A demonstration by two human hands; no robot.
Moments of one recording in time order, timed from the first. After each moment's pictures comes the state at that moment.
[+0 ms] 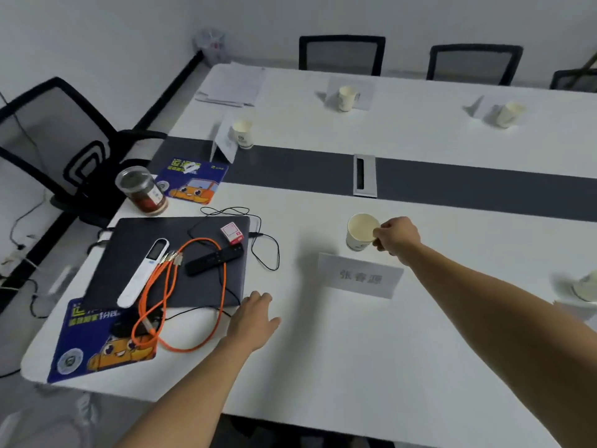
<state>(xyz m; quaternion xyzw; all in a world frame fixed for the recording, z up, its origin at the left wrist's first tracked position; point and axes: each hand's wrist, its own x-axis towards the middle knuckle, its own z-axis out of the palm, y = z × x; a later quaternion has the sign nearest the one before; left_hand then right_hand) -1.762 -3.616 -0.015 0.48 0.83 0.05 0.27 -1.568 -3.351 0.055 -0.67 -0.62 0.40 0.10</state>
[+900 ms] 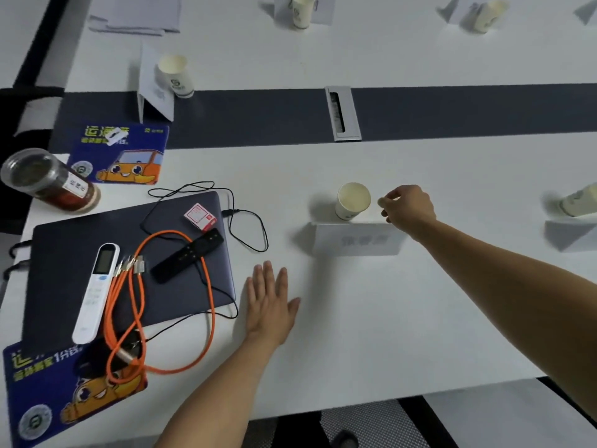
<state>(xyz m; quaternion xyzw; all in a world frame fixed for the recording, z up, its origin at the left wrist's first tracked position) -1.772 -3.584 -0.120 0.61 0.76 -0.09 0.21 -1.574 -3.355 0.004 -0.76 -0.57 0.31 0.08</state>
